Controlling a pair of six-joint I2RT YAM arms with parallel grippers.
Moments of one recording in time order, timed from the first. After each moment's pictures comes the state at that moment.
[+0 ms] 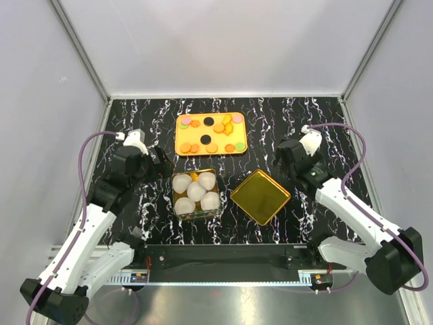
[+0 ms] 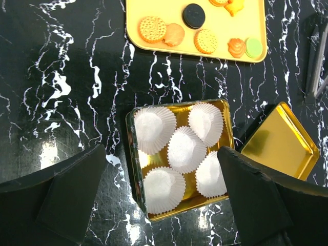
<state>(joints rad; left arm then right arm) -0.36 0.80 0.86 -0.65 -0.10 -0.50 0.53 1.10 0.86 -0.52 0.61 0.71</state>
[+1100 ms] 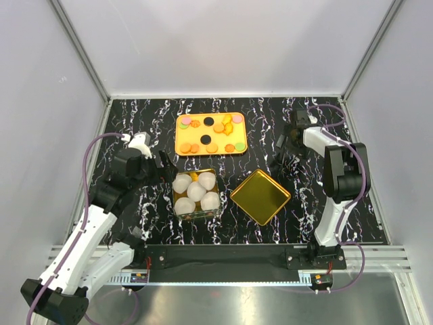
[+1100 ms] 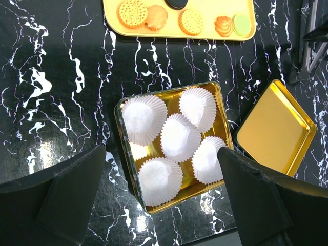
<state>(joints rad) -0.36 0.79 0.82 -0.63 0.01 -0.45 0.11 1.91 1.28 -0.44 0.23 0.53</state>
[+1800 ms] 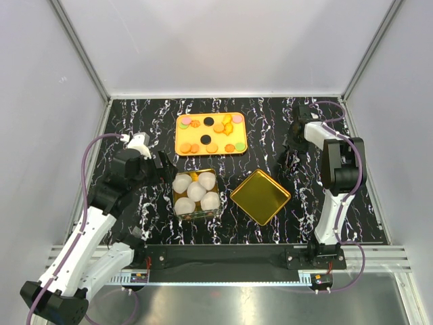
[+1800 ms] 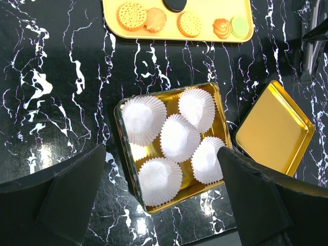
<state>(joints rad) -0.36 0.77 0.82 -0.63 0.00 -0.45 0.07 2.03 1.41 -0.48 0.21 0.48</state>
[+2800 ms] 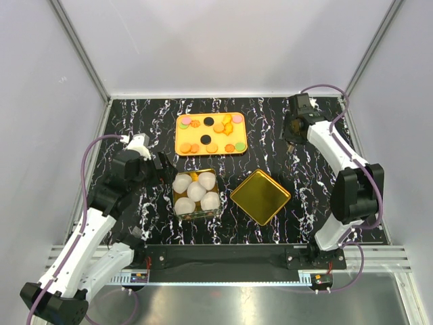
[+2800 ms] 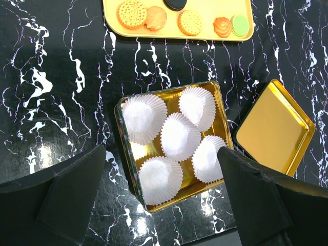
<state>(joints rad) -0.36 0.76 0.81 -0.63 0.01 -0.45 0.19 1.69 1.42 -0.69 0.22 0.41</state>
